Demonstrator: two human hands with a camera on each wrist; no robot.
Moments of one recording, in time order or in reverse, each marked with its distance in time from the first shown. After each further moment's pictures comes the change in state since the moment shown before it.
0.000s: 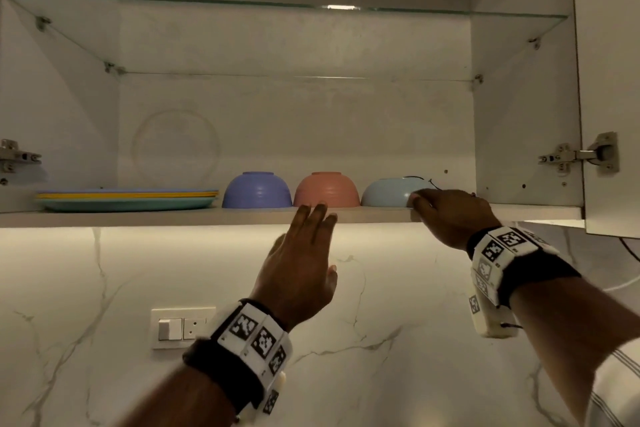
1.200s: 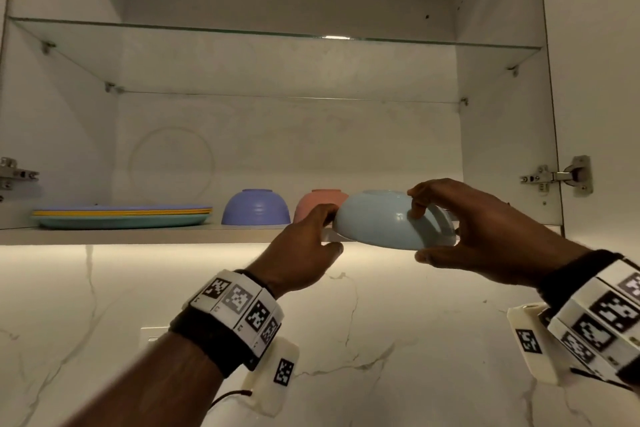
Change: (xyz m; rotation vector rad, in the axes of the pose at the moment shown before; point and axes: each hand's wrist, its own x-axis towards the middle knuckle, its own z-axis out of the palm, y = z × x) left_hand 0.036 0.018 -0.048 -0.602 -0.067 -0.100; right_hand -0.075 -0.002 -0.087 0.224 0.035 -0.430
